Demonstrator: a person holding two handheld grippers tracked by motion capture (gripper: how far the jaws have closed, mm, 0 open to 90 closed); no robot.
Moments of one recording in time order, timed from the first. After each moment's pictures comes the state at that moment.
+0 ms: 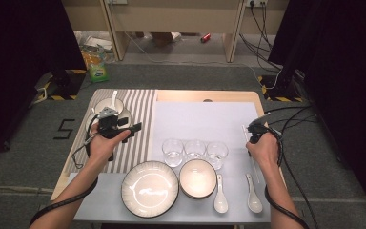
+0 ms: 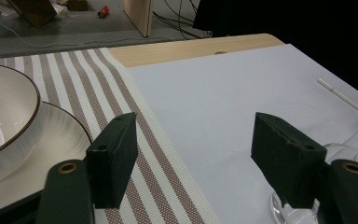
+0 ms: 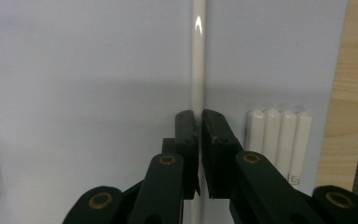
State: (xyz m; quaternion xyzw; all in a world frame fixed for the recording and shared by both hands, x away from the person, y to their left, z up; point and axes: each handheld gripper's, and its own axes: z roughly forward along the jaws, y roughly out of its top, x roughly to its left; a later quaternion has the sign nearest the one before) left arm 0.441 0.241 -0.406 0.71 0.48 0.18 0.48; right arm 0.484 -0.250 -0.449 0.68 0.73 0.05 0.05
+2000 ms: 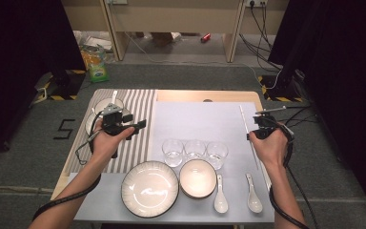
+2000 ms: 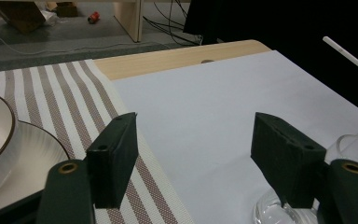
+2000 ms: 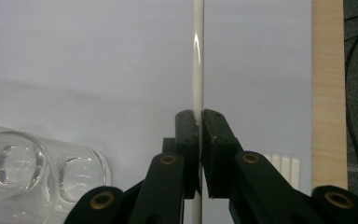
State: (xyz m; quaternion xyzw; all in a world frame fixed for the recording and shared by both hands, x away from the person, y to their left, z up) left arm 0.445 0.228 -0.394 0.71 0.47 0.18 0.50; right arm 0.452 -0.245 -0.381 0.65 0.72 0.23 0.12
